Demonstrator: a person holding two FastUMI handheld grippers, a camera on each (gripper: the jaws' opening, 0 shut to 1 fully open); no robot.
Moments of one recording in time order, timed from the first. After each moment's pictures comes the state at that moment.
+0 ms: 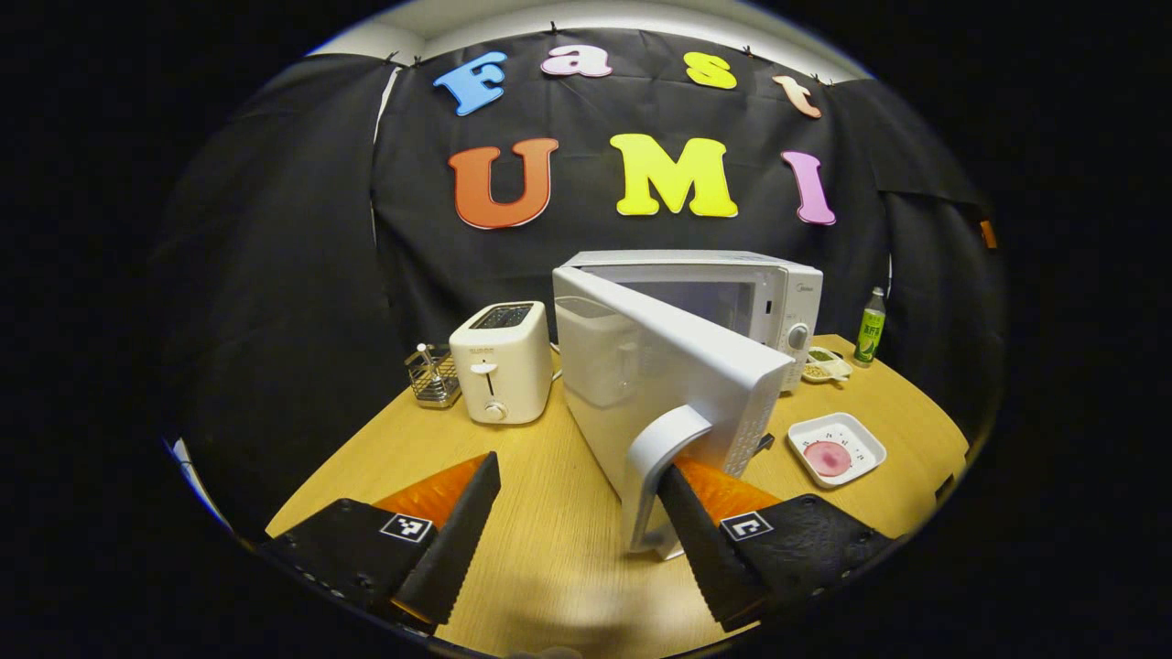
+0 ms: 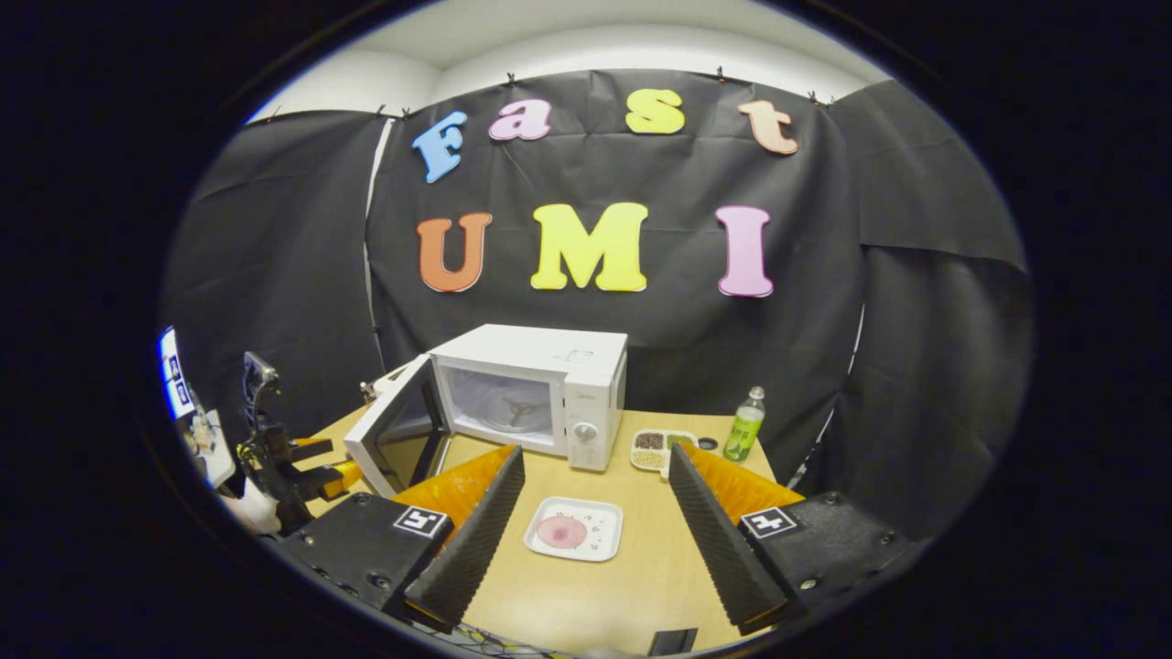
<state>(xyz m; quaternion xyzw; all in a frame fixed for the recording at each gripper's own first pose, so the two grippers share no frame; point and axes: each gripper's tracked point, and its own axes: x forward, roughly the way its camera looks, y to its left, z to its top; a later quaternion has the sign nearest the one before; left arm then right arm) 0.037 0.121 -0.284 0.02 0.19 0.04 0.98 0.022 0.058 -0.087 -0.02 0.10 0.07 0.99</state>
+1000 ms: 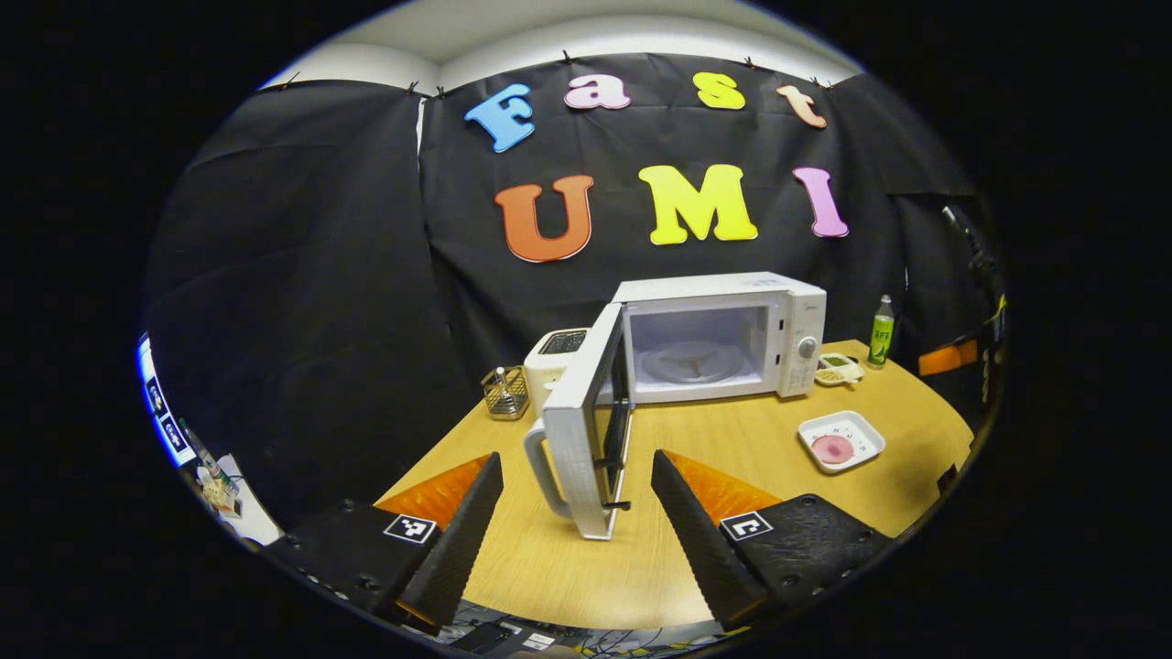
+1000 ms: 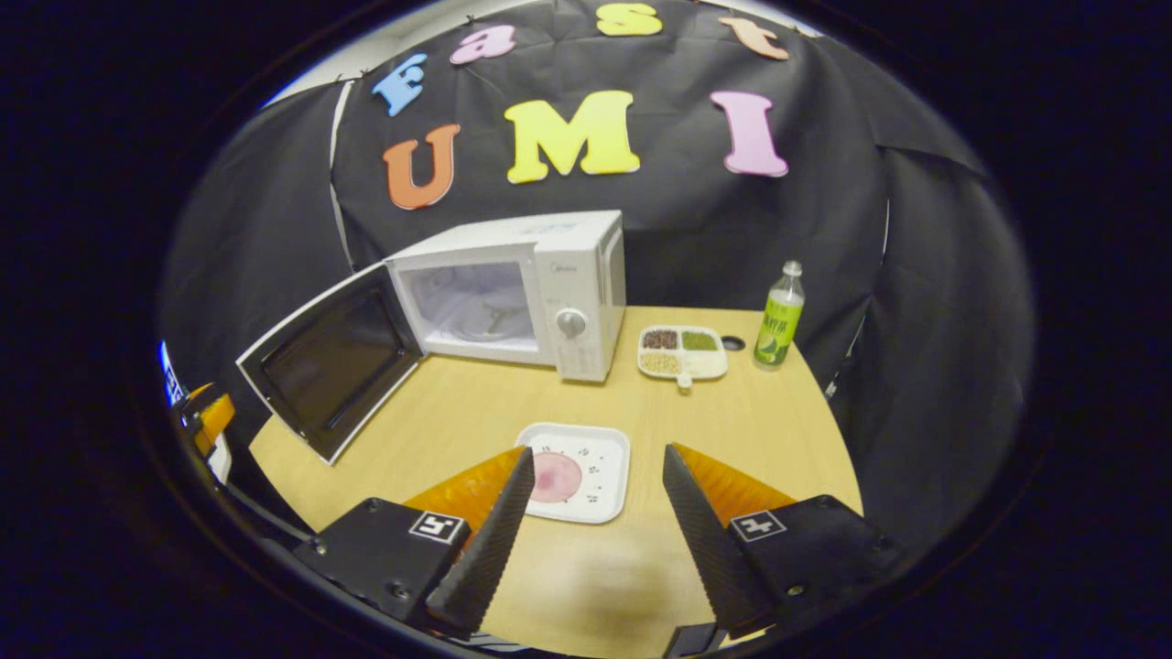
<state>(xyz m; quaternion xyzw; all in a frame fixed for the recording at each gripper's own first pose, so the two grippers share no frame) -0.044 0.126 -0.209 0.04 0.15 0.09 0.98 0.115 0.047 -0.268 0.03 0.28 0.09 0.95</state>
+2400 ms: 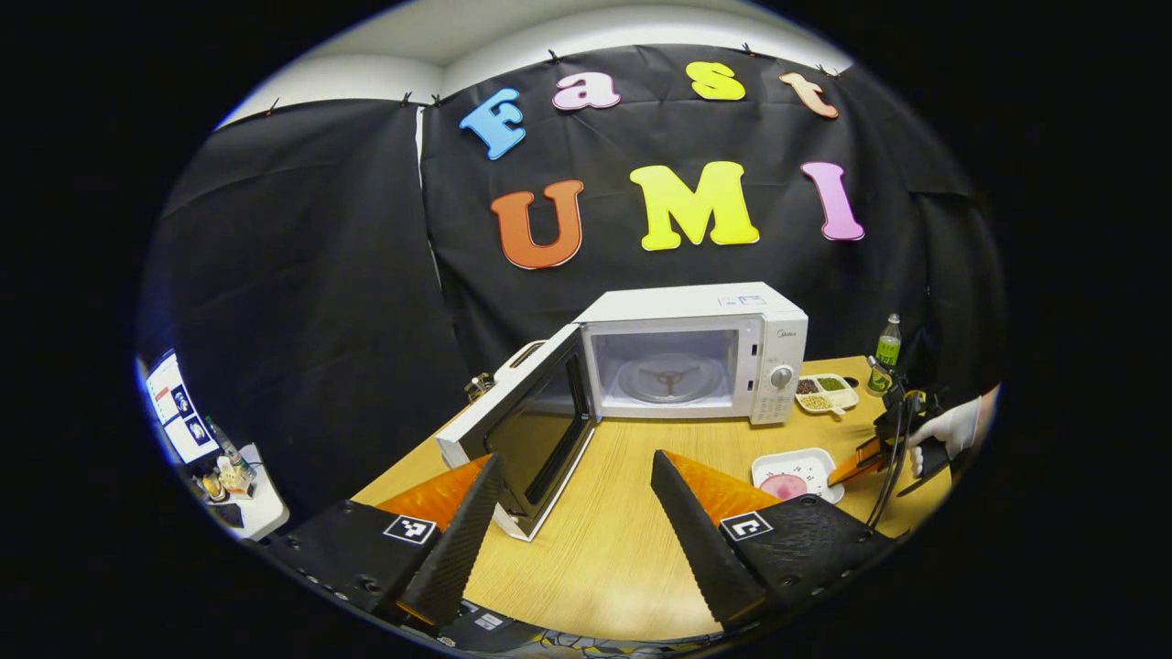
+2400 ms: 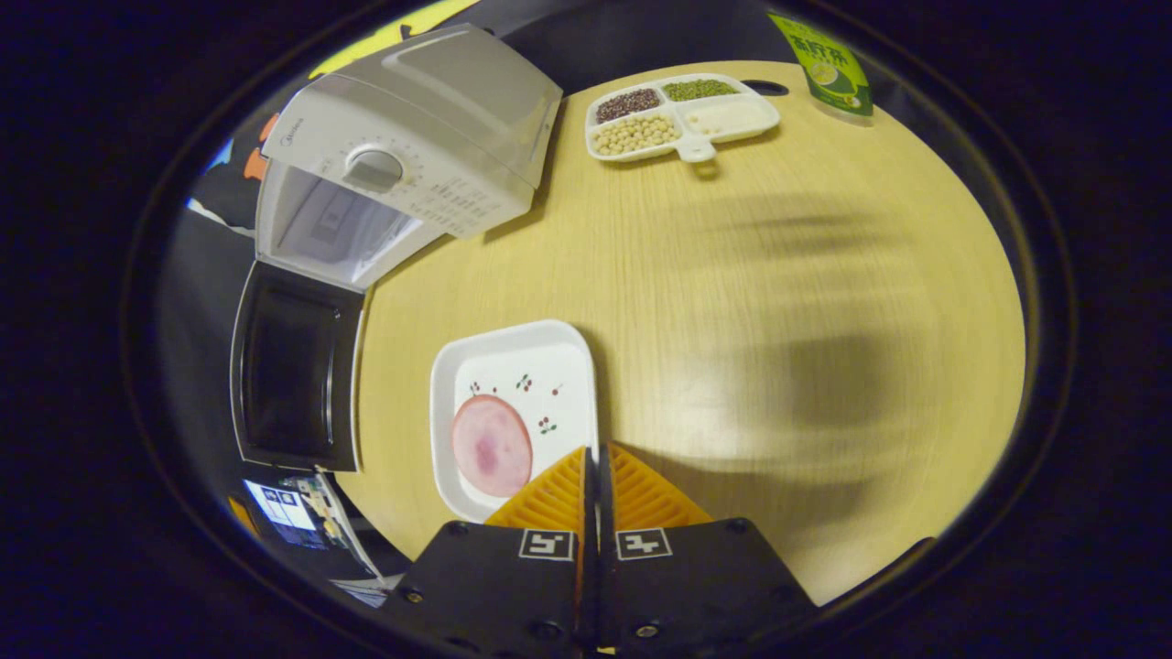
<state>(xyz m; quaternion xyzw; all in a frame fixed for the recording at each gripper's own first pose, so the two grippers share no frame) -0.016 0.019 -0.177 0.04 0.18 0.16 0.97 0.191 0.049 -0.421 0.22 0.56 0.16 0.78</state>
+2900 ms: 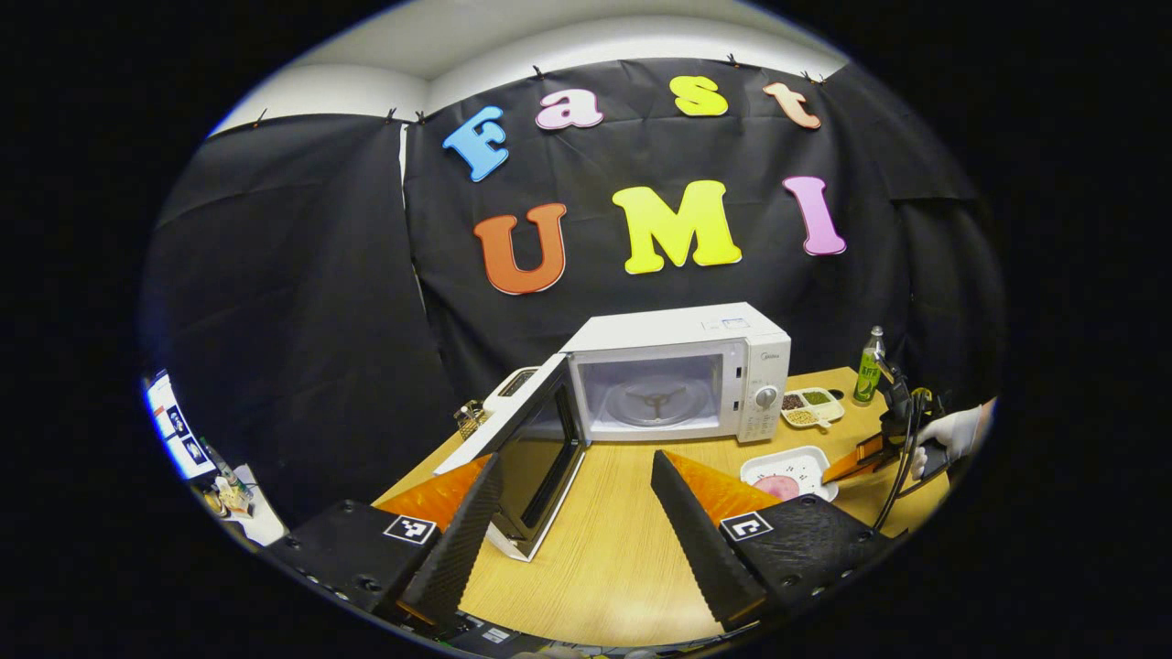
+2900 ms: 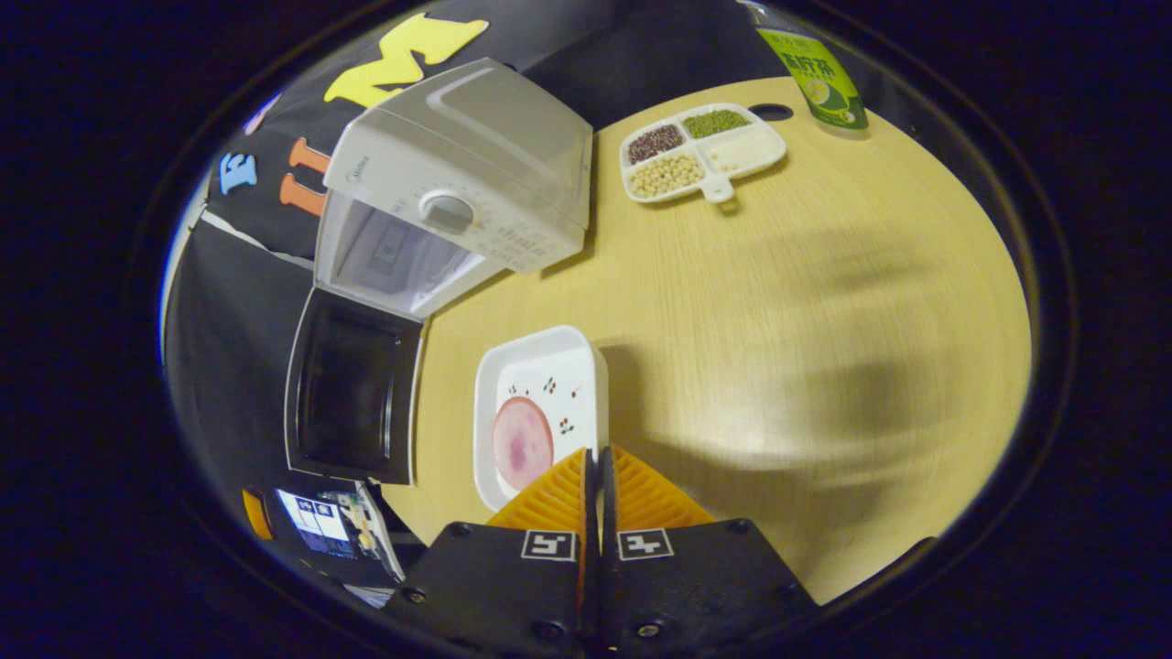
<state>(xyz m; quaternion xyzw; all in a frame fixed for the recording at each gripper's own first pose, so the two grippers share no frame) -0.009 0.024 -0.145 0.06 0.15 0.11 0.98 0.189 0.064 -0.360 0.27 0.49 0.19 0.81</state>
